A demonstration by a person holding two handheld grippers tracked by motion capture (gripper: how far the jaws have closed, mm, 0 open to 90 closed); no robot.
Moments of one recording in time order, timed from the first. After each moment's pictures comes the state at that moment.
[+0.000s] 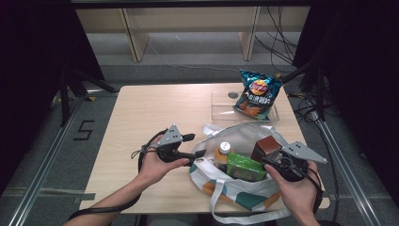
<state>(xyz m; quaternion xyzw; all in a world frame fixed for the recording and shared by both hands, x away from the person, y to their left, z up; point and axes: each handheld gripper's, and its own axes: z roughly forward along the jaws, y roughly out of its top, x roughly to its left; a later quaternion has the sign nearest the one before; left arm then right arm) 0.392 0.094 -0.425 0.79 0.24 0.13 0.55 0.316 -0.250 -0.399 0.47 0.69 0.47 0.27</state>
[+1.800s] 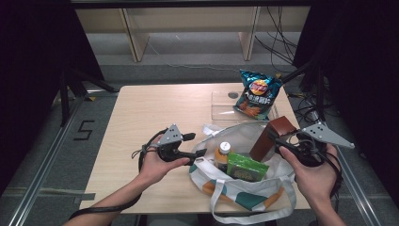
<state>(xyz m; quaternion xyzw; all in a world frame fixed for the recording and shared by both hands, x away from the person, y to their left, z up) 0.393 0.093 -0.424 0.78 0.24 0.13 0.56 0.327 -0.271 -0.343 0.46 0.66 0.52 0.30</state>
